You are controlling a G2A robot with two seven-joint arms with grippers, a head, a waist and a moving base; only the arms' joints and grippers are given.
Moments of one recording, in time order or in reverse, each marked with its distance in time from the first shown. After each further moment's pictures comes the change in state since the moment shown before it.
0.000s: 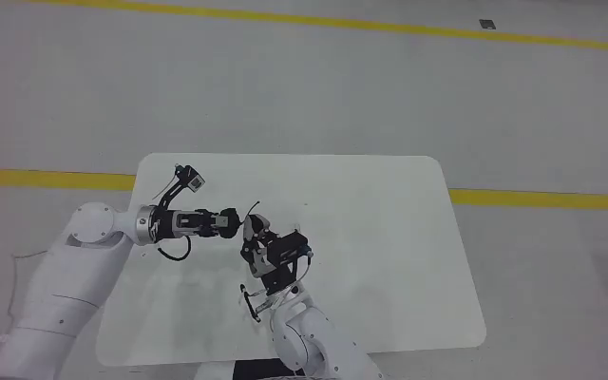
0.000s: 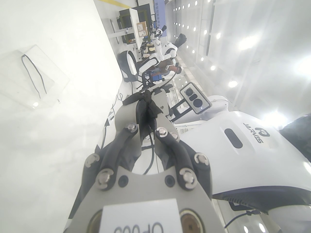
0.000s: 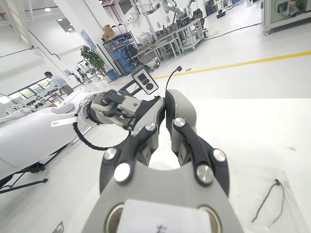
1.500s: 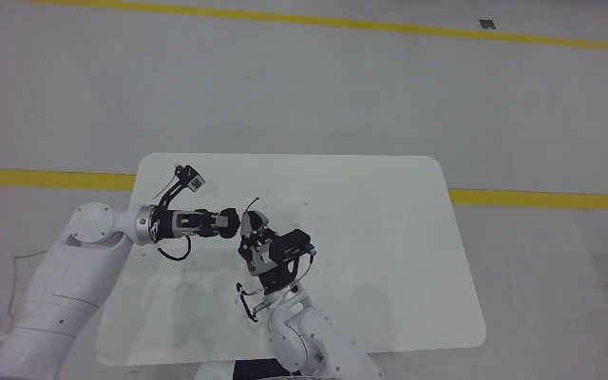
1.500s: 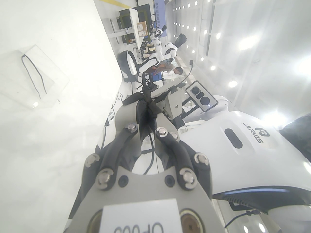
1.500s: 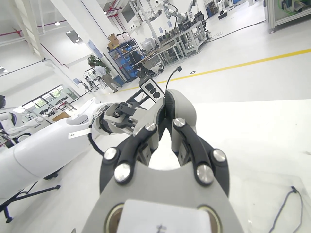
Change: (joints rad) left arm 0.000 0.000 0.000 0.000 0.000 0.000 0.000; right arm 0.010 0.002 -0.022 -0.033 0.054 0.011 -0.013
